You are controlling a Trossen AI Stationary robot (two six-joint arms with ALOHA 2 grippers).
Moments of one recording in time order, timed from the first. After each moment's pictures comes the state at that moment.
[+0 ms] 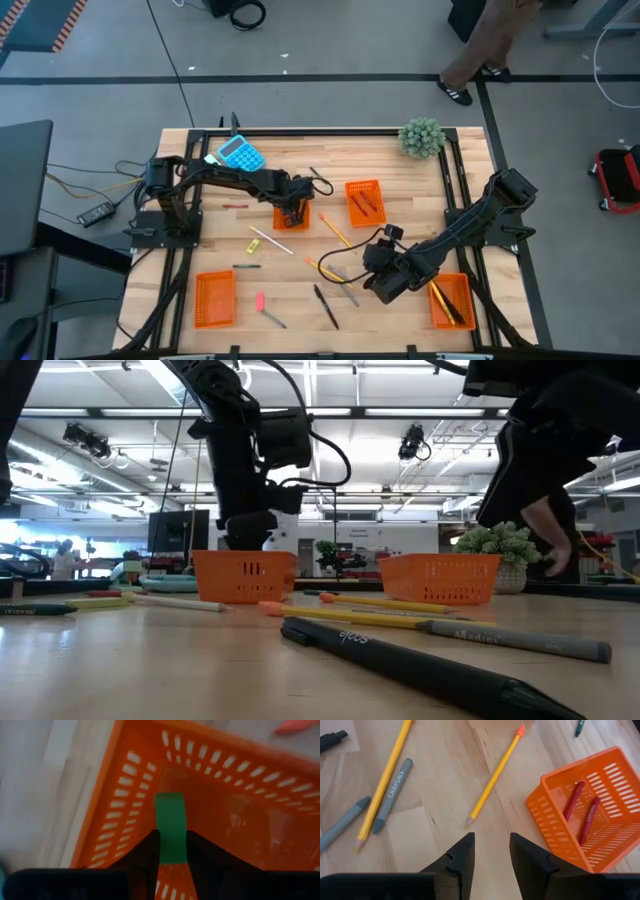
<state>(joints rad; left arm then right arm) 0.15 1.82 1.12 -0.61 -0.25 -0.17 0.60 1.69 1.06 -0.73 0.66 0.83</state>
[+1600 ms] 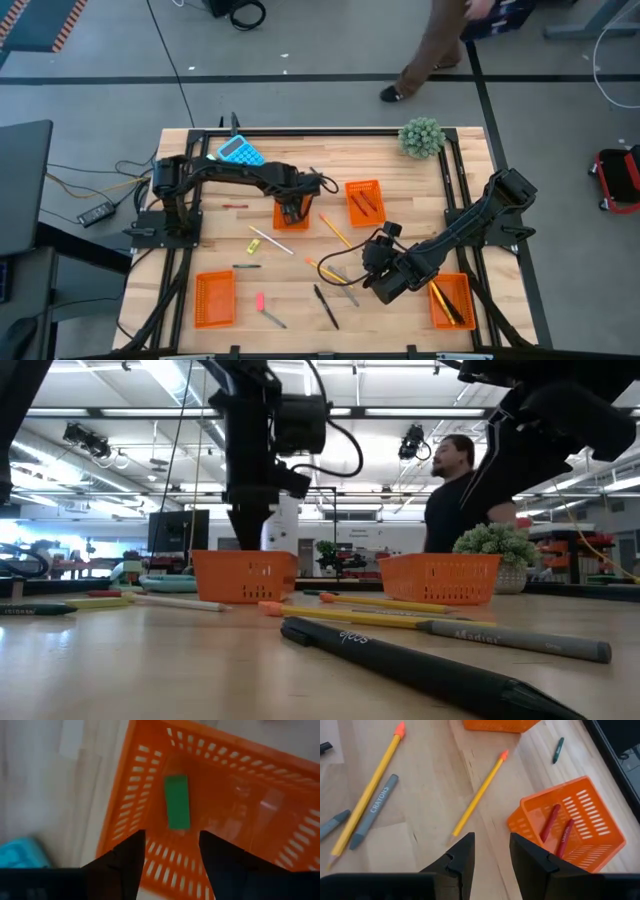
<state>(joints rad) 0.14 1.87 1.35 -0.94 -0.24 -0.14 0.60 1.69 1.06 -0.73 0.78 0.75</state>
